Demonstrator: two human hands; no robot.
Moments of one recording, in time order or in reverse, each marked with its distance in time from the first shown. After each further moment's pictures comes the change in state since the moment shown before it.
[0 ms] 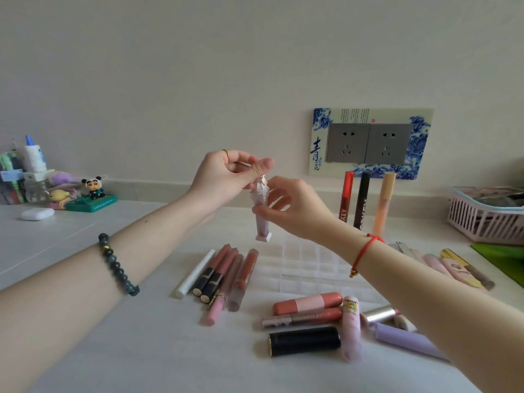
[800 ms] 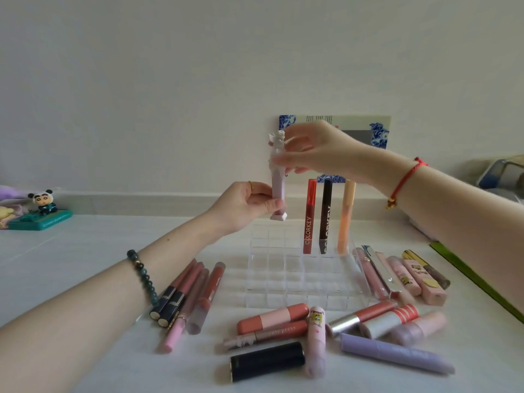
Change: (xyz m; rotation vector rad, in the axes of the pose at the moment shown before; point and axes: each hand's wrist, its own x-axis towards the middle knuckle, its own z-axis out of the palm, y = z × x) left_hand 0.015 -0.024 0.065 -0.034 -0.467 0.012; right_hand 0.025 -0.013 -0.116 -0.063 -0.128 0.088
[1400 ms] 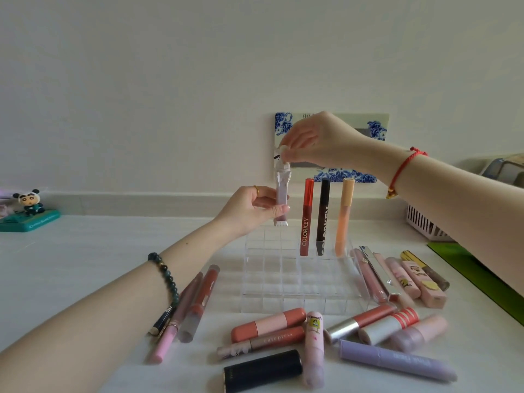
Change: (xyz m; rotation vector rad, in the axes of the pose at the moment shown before) left_hand 0.022 -0.018 0.016 0.102 0.074 -0.020; right_hand 0.017 0.017 -0.012 -0.223 0.097 0.010
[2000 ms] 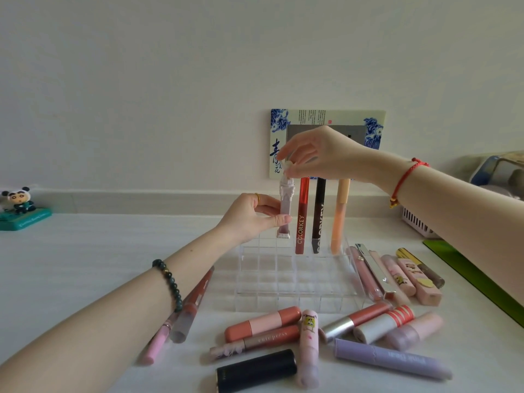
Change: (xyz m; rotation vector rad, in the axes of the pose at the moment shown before) left_hand 0.003 -0.012 0.015 0.033 0.003 0.006; right_hand -0.014 0.012 0.003 0.024 -0.121 0.036
